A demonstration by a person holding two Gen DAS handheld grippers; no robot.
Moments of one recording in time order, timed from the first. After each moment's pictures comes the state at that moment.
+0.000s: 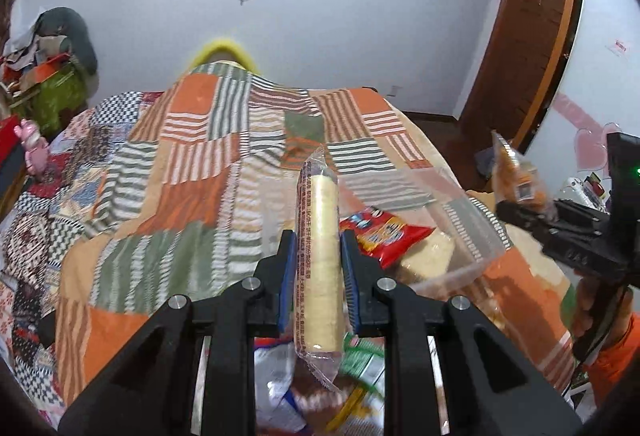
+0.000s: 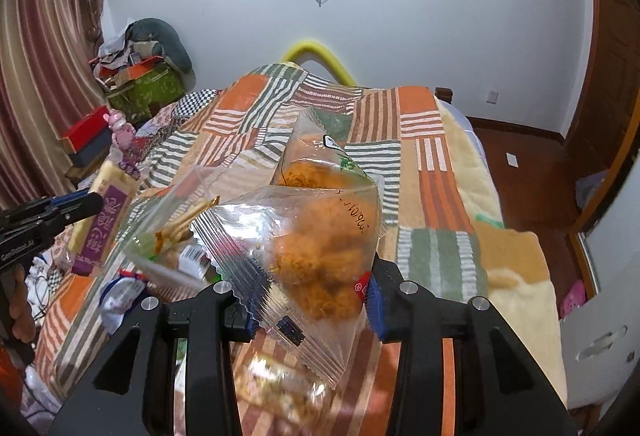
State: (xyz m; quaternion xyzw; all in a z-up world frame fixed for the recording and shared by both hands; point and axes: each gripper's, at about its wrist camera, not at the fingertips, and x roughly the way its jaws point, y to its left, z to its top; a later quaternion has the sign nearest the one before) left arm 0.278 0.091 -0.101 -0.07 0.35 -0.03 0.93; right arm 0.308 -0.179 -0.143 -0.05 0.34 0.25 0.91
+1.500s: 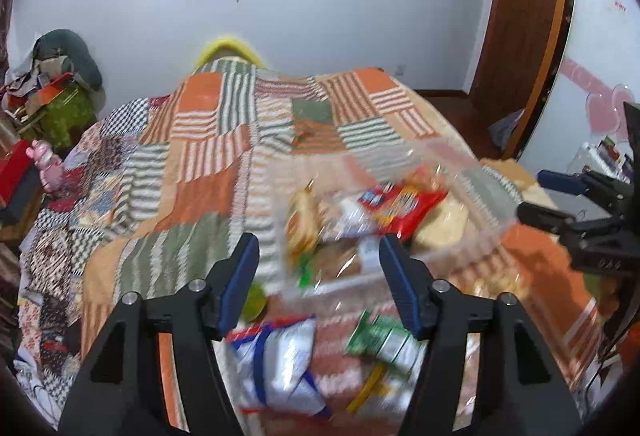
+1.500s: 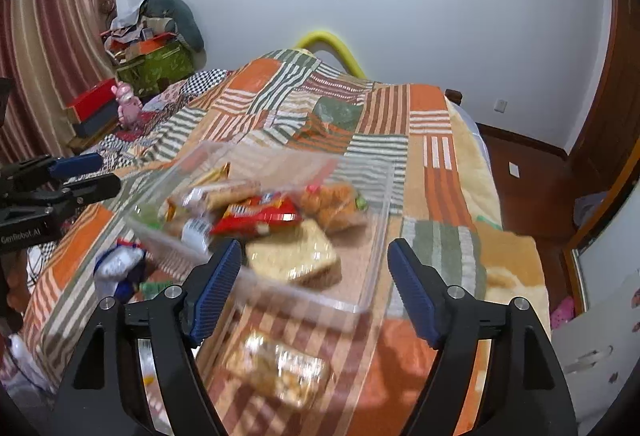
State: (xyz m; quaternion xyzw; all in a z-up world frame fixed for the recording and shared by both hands) left arm 0.259 0.088 -0.111 -0.01 0.37 -0.01 0.93; right arm 0.284 -0.187 -0.144 -0.10 0.34 0.27 0.90
